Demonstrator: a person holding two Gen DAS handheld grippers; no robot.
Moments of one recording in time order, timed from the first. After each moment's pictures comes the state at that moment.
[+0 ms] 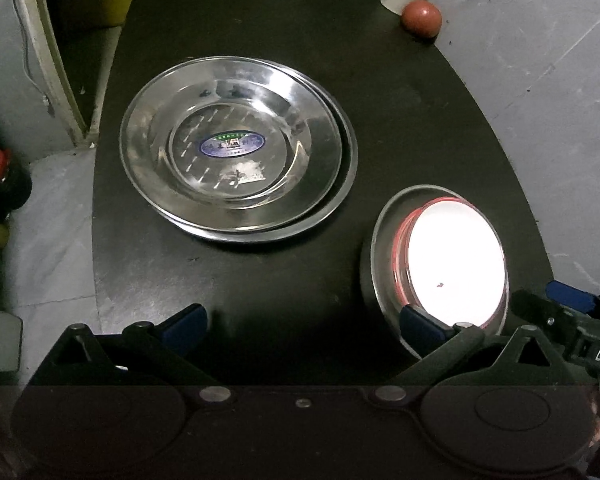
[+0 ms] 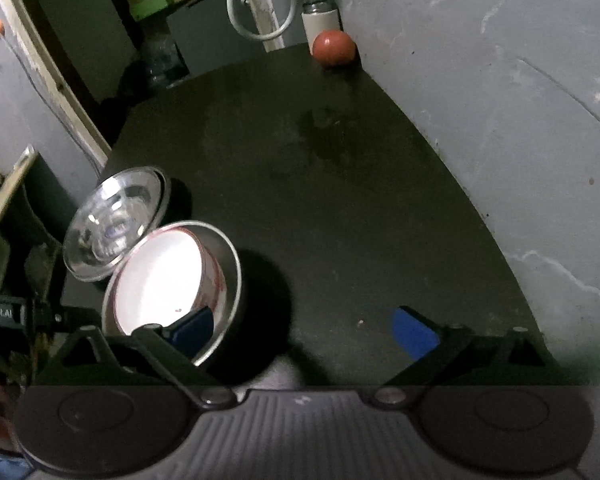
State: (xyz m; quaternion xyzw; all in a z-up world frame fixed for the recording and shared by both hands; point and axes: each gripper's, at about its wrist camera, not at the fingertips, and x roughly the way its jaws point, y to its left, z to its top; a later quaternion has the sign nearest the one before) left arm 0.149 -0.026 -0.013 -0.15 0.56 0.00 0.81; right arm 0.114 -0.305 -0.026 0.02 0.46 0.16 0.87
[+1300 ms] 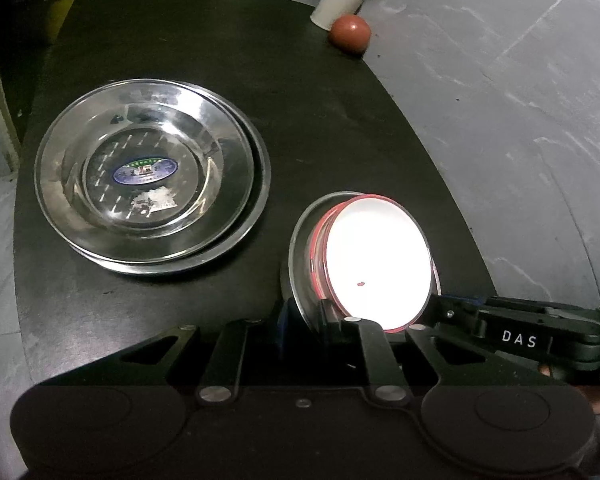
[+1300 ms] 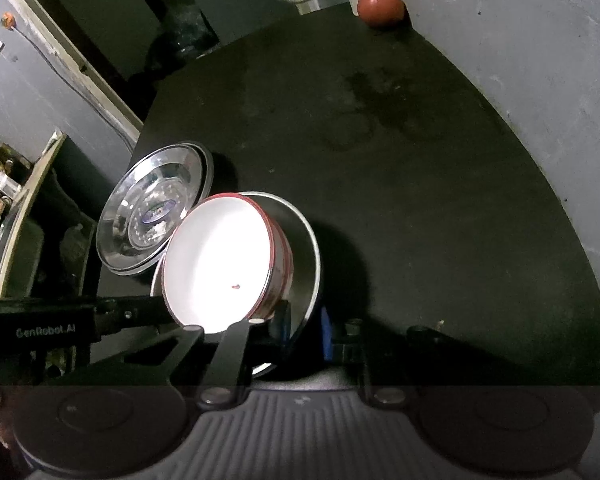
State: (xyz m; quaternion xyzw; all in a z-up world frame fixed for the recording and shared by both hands) left arm 0.154 -0.044 -0.014 -0.19 0.51 -0.09 0.83; right arm 0.135 -0.280 -0.035 0.07 0.51 0.22 0.83
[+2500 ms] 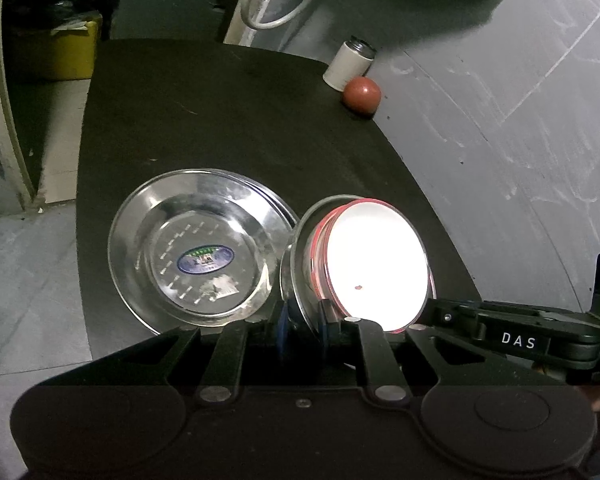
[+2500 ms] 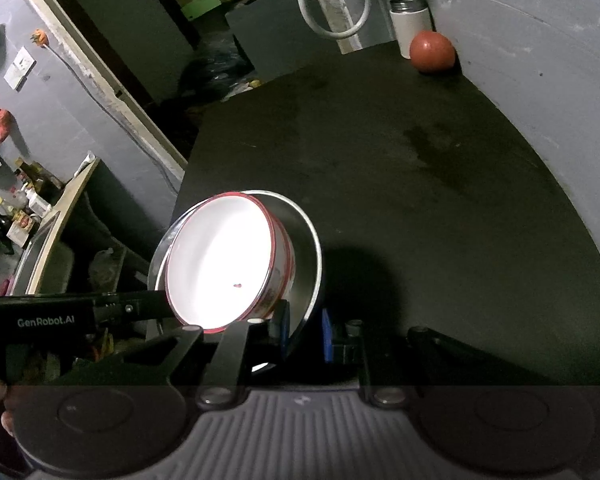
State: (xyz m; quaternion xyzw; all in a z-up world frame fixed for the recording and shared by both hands) left arm 0.164 0.020 0.029 -0.18 0.47 -0.09 0.86; right arm 0.157 -0.234 -0.002 0.08 0.47 0.26 0.84
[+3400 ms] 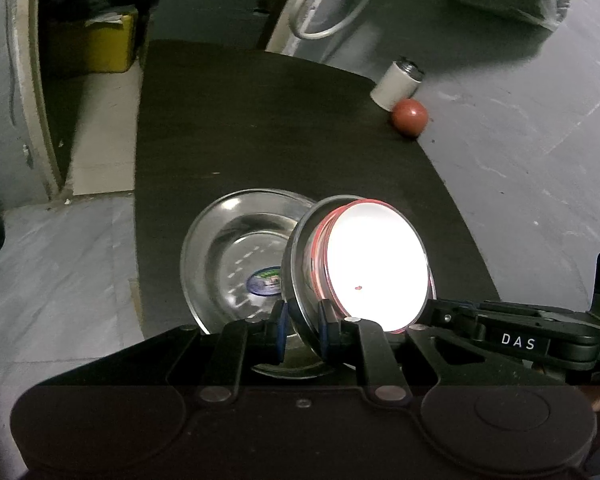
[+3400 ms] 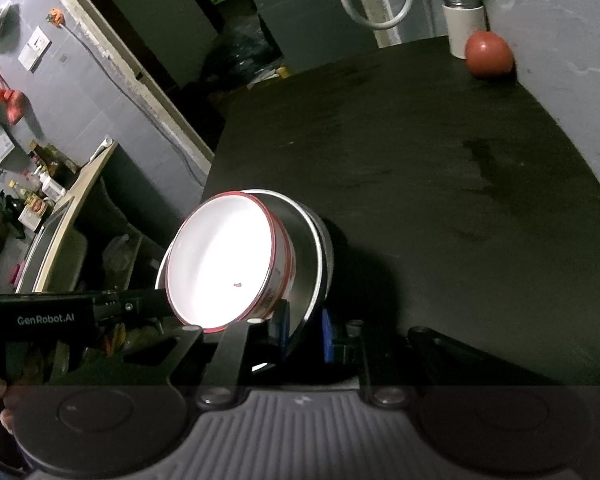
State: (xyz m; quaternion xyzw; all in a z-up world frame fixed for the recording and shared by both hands) left arm 0.171 0.068 0.030 -0.20 0.47 -0.04 0.86; right arm 0.184 -0.184 -0.008 0.06 0.48 0.29 0.82
